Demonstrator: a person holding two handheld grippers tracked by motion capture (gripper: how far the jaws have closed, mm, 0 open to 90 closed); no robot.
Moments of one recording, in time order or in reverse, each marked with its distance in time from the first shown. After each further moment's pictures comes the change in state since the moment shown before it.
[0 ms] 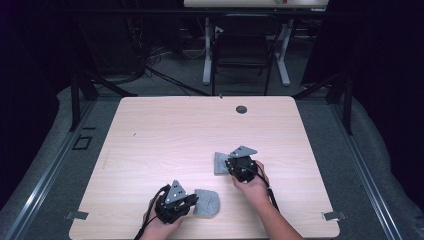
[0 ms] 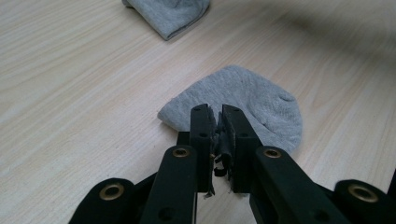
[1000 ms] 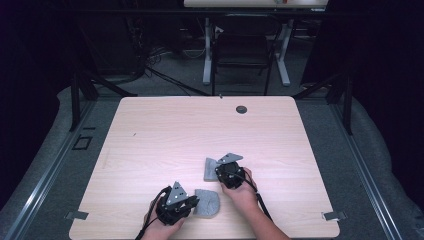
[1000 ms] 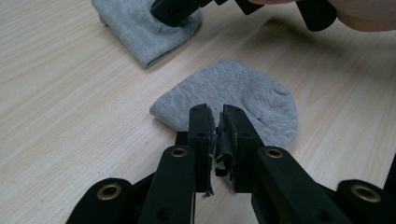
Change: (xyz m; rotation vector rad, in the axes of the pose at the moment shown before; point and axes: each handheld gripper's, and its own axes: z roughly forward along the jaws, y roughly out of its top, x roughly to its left) left arm -0.004 -0.002 0.002 0.016 -0.006 0.013; right arm 0.034 -0.008 0.024 0.064 0.048 0.004
